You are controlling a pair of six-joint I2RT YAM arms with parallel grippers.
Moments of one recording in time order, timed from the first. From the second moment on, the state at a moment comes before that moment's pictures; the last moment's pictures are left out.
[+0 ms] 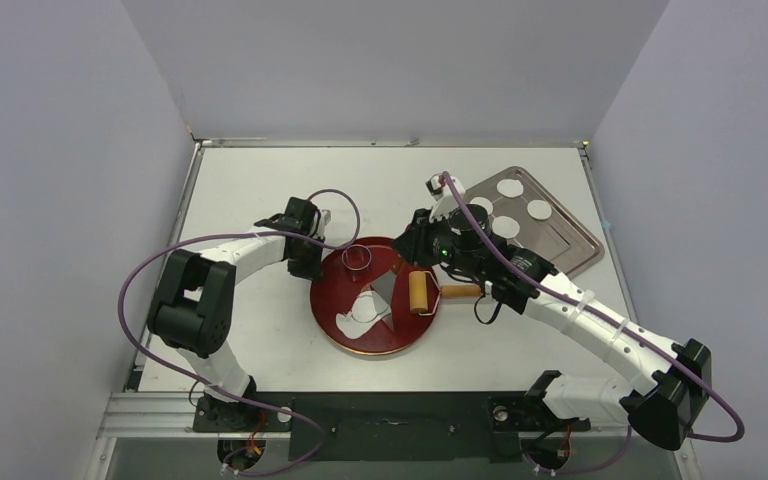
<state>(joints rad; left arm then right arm) -0.35 1.71 1.02 -0.49 0.06 -0.20 0.80 1.19 1.06 -0.26 -0.01 0.49</state>
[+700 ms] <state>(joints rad) -0.35 1.71 1.01 -0.49 0.07 -0.20 0.79 1.19 1.02 -0.25 -0.02 0.49</state>
